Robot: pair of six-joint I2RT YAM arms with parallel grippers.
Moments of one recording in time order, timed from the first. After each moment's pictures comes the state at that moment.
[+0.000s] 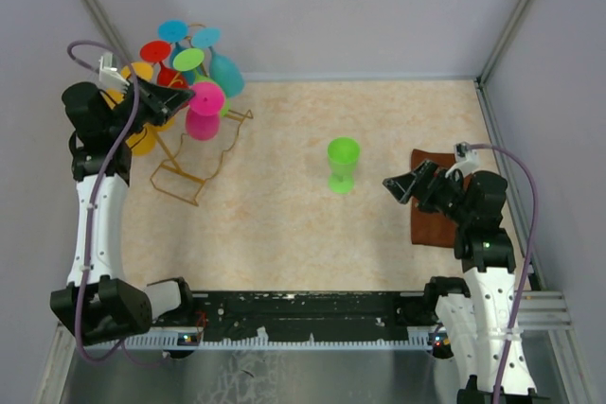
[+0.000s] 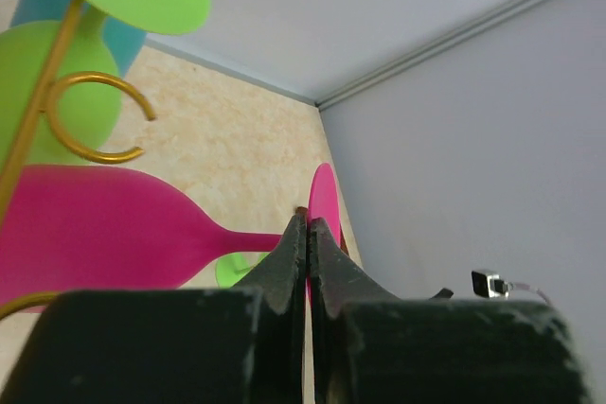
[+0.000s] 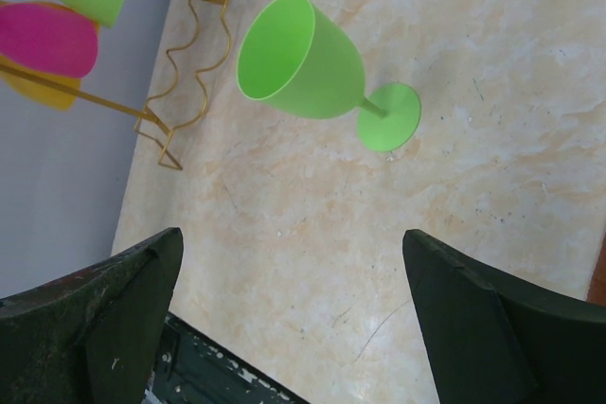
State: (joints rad) left arm 0.20 1.19 1.22 -0.09 0.74 -0.88; right arm -0.06 0.57 0.65 -0.45 -0.58 0.56
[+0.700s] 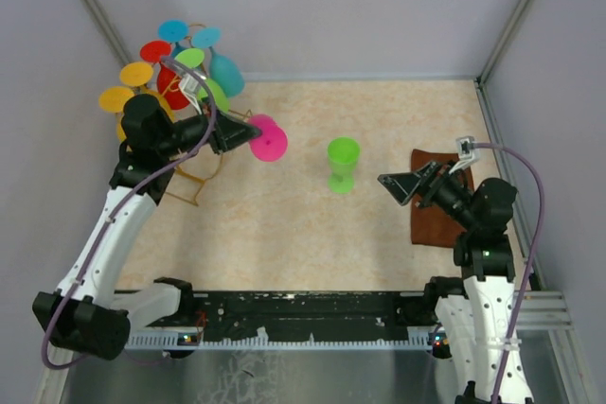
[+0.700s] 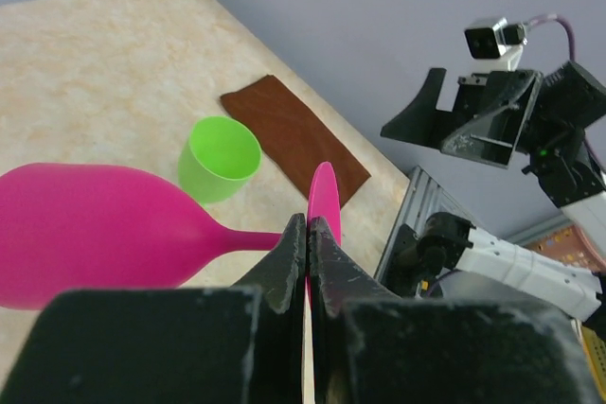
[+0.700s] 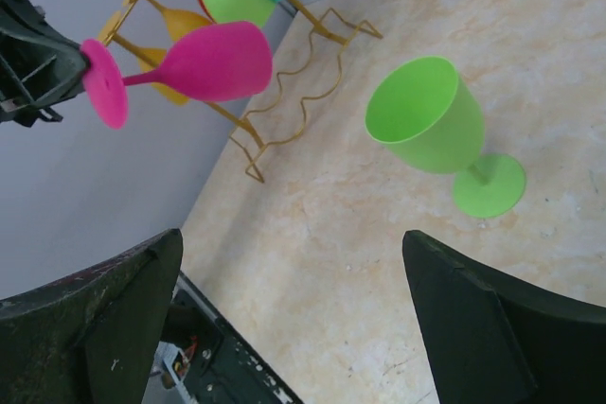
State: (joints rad) left arm -0.21 1.11 1.13 -0.03 0.88 -0.52; right arm -0.06 0.50 0.63 -0.21 -0.73 0.67
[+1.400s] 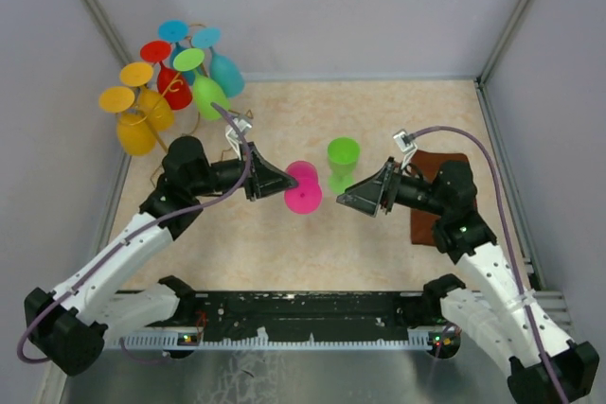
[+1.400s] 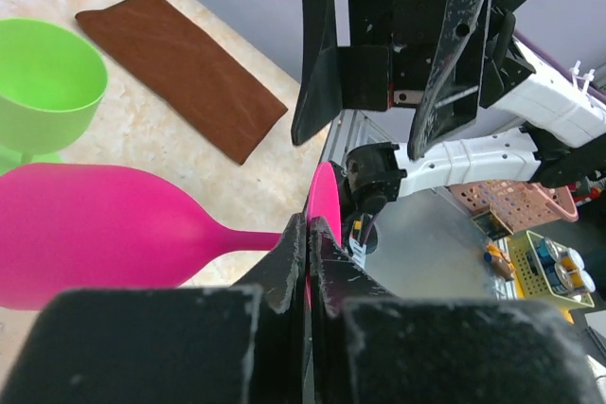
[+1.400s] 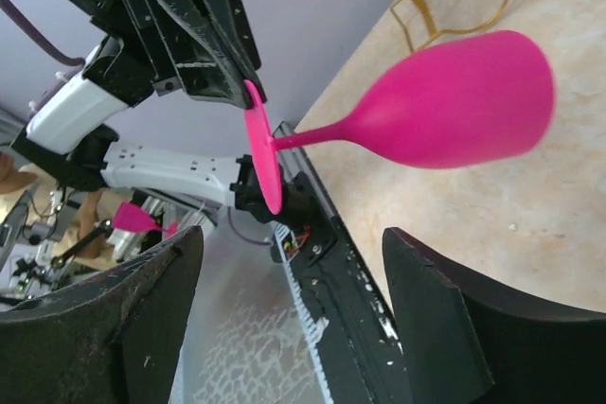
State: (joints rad) left arm -0.57 1.00 0.85 0.12 0.76 -0.59; right arm 0.34 0.70 0.64 0.04 -0.85 0.81
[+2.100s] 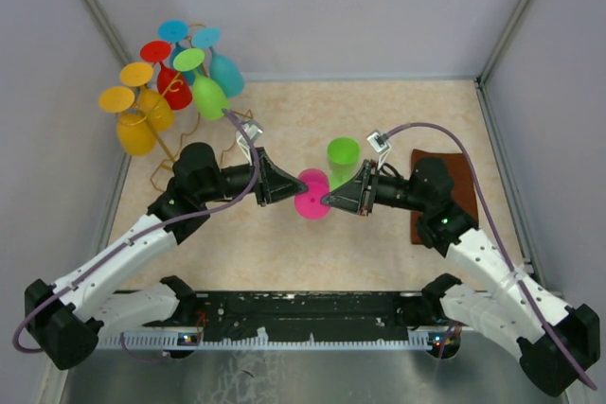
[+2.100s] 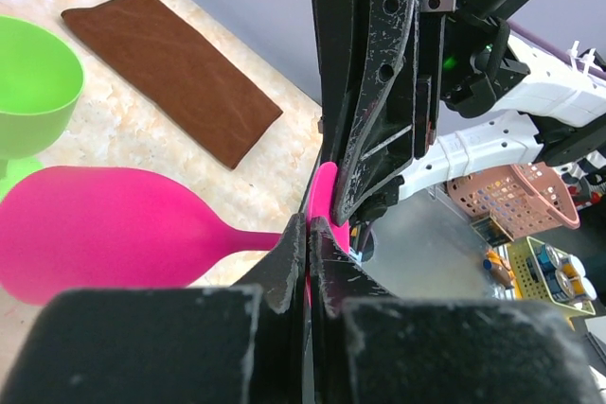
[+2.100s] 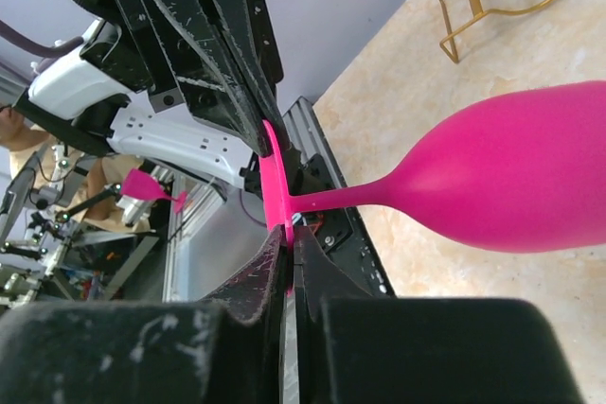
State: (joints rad) left arm -0.69 1.01 0.83 0.16 0.63 -0.60; right arm 0.56 0.84 0.66 0.16 -0.76 0.79
